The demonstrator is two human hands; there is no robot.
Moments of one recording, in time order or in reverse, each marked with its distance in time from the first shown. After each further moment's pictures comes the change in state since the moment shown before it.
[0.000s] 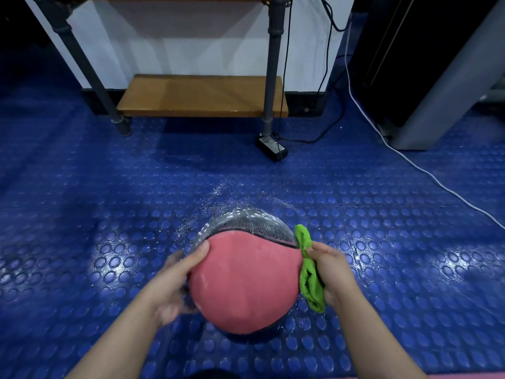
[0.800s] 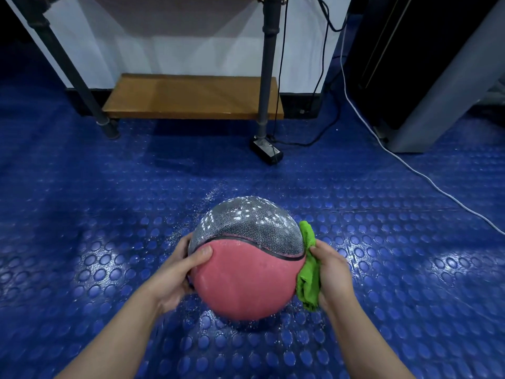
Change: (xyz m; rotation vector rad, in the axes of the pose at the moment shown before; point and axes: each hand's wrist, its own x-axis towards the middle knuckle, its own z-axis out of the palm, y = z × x) left_hand 0.060 0.011 0.000 0.005 -0.258 0.255; right_hand 0.009 -0.009 0.010 0.270 0.026 -0.099
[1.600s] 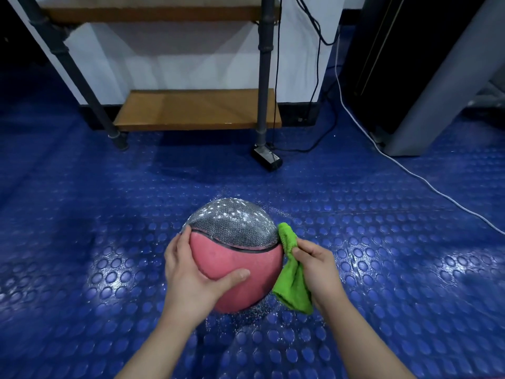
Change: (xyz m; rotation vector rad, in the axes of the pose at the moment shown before) left_hand -0.043 -0.013 0.037 0.685 0.463 0.398; right_hand -0.019 0.002 0.011 -0.333 -0.128 -0.172
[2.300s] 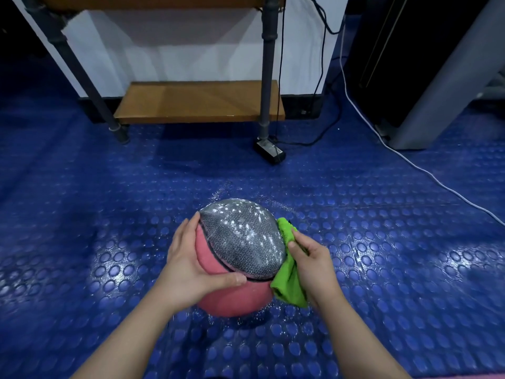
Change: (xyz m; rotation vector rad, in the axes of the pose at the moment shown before) left_hand 0.021 -0.002 -0.026 0.089 -0.270 0.064; right_hand -0.001 0.011 0.008 -0.070 -0.033 -0.010
